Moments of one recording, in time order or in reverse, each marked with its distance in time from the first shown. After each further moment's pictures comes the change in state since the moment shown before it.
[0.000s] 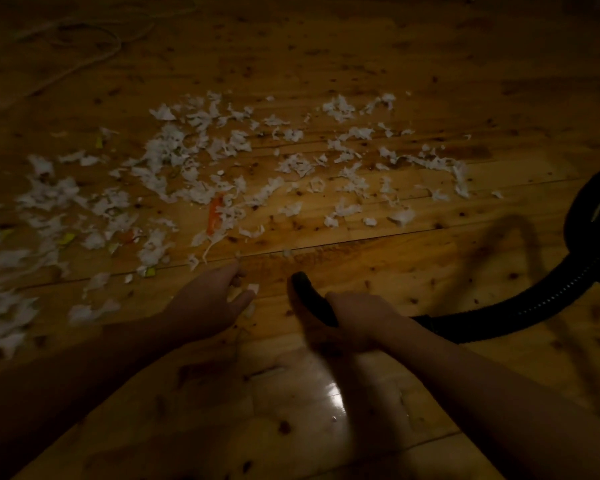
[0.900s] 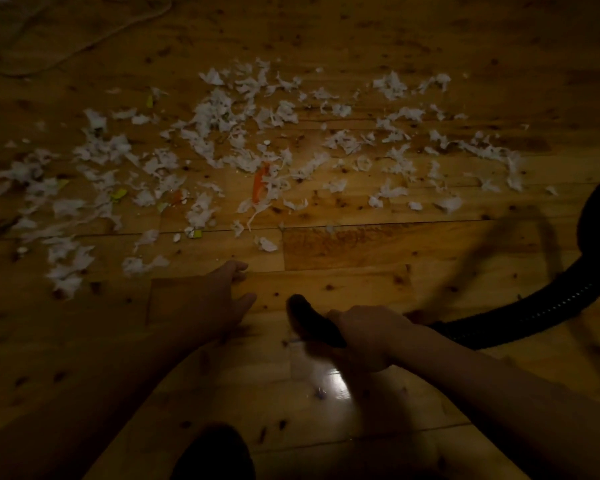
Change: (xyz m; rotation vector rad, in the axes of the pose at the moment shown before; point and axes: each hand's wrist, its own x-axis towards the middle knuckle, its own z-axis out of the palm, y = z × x) left_hand -0.053 -0.054 0.018 -0.212 0.089 -0.203; right_hand -0.018 -0.070 0.018 -0.156 -0.231 -0.176
